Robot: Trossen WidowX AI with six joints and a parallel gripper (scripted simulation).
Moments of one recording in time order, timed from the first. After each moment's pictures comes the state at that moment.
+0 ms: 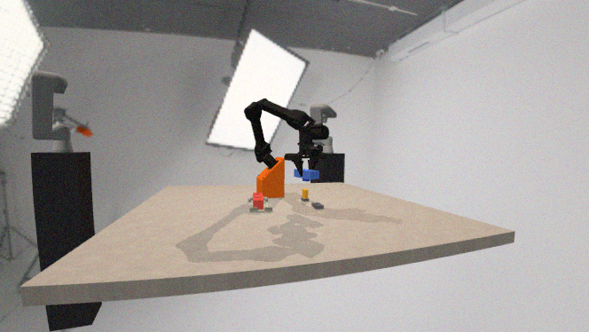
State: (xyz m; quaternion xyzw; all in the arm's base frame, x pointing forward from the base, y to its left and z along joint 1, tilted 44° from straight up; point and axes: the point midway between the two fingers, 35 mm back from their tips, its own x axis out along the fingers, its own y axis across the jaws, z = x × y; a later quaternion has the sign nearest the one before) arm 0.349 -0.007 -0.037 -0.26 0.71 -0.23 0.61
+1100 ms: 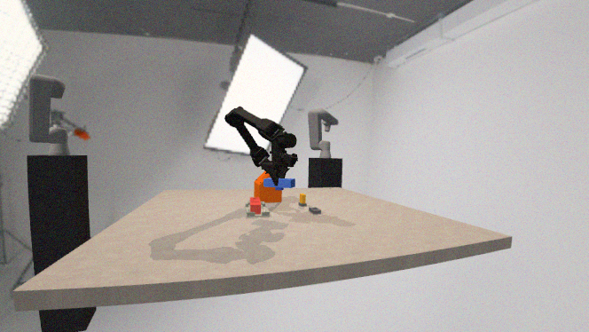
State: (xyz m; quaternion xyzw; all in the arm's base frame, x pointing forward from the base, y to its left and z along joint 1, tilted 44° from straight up) arm 0.317 -0.093 0.023 -0.43 0.74 -0.02 0.51
